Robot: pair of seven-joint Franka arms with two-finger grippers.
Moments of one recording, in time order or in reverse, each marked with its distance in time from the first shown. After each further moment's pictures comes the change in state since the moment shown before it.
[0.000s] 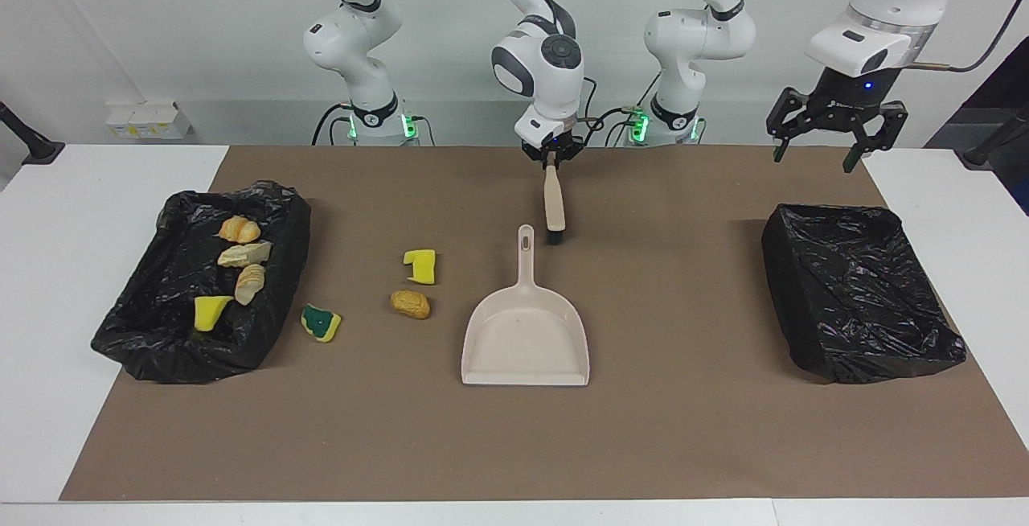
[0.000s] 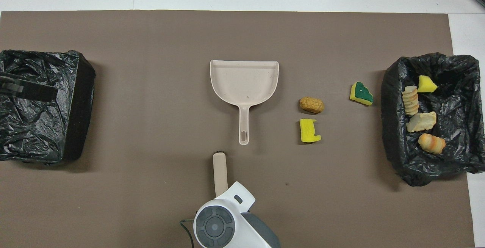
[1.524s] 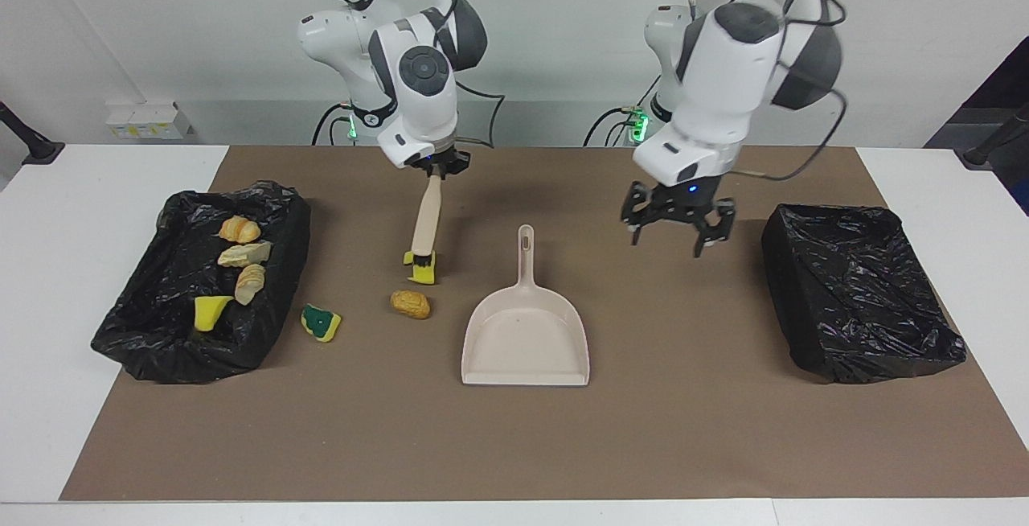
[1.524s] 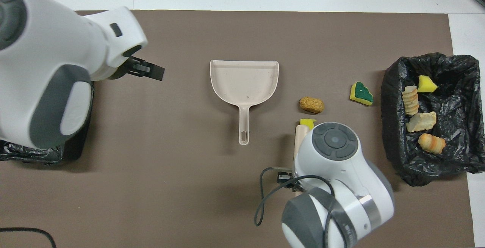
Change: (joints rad) left arm -0.314 0.277 -0.006 -0.016 0.001 0.326 -0.387; right arm -0.515 -0.186 -0.016 0.040 -0.177 -0.446 -0.317
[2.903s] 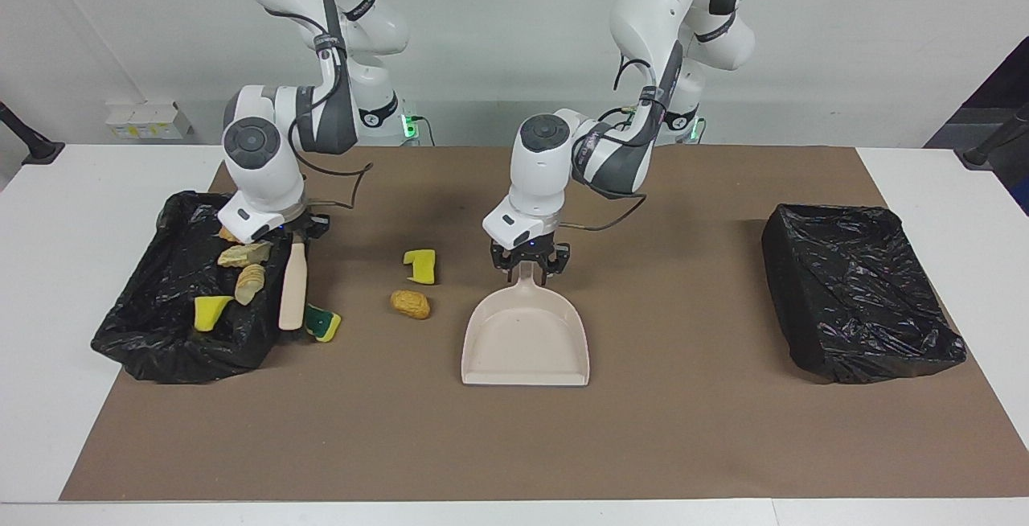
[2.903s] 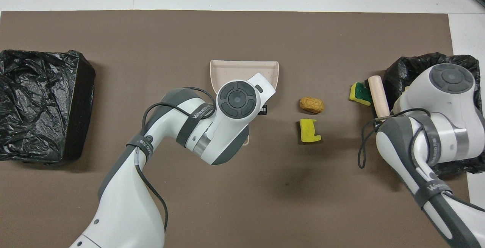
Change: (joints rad) left arm -0.250 0.227 0.014 -0.076 0.000 0.238 -0.388; right arm -0.423 0.198 0.003 0.075 -0.234 0.205 -0.525
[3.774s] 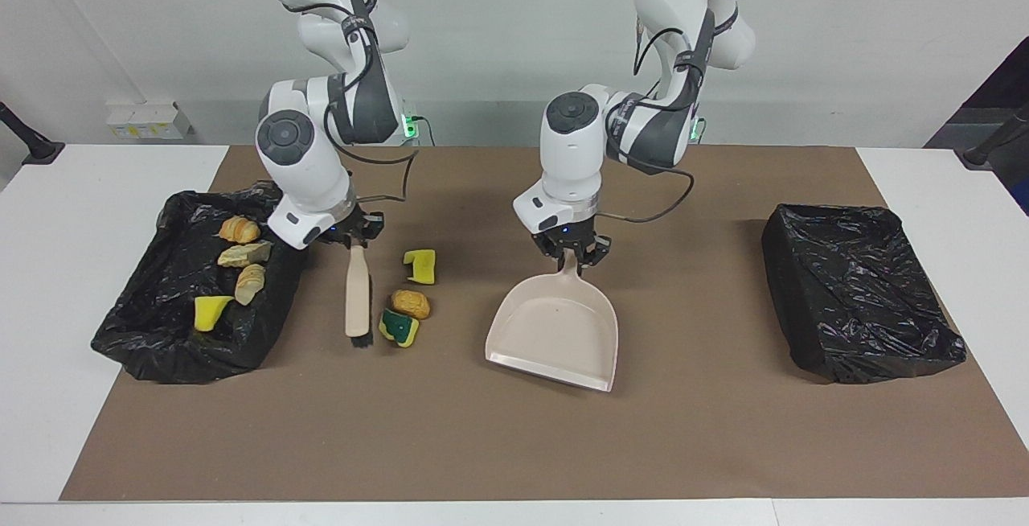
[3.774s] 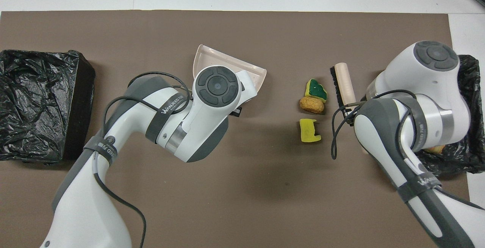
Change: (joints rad) left arm 0.055 -0.124 0.022 -0.024 0.094 -0.210 0.366; right arm 0.107 0.037 0.006 0.200 0.165 -0.131 -0.009
